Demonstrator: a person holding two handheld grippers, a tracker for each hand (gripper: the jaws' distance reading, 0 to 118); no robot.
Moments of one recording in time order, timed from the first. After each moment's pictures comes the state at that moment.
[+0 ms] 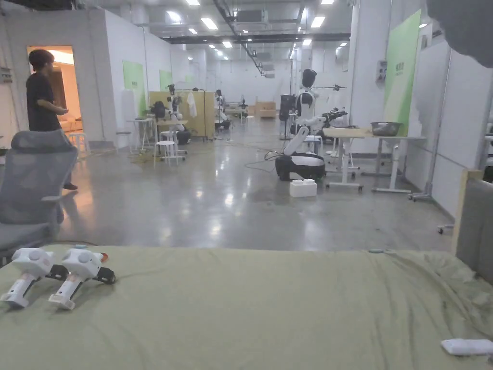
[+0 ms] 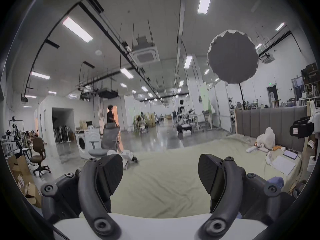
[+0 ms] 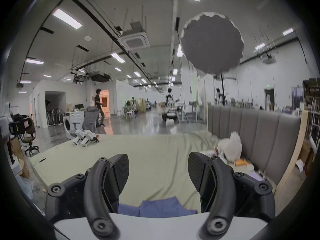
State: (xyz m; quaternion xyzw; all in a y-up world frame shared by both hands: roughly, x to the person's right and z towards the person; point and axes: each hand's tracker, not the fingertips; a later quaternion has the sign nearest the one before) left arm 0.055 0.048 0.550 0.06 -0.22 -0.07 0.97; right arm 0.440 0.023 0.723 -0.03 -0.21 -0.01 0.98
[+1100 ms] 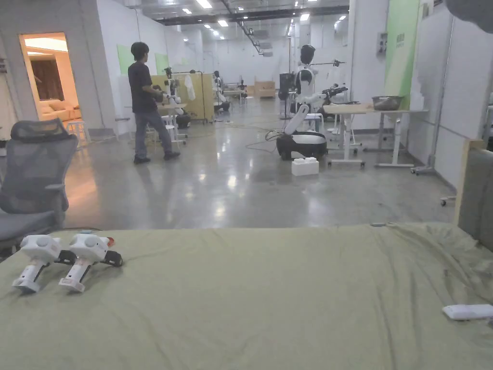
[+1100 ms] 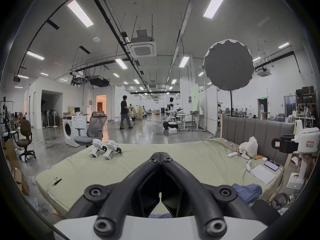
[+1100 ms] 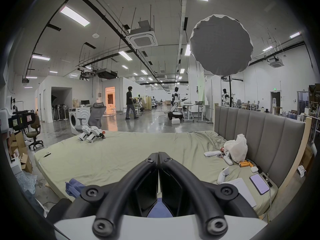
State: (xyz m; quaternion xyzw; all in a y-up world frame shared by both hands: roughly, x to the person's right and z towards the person) left arm 0.041 0.053 0.555 0.00 -0.28 -0.01 0.96; right arm 0.427 0.017 0.715 -0.06 -0.19 -0.01 0.98
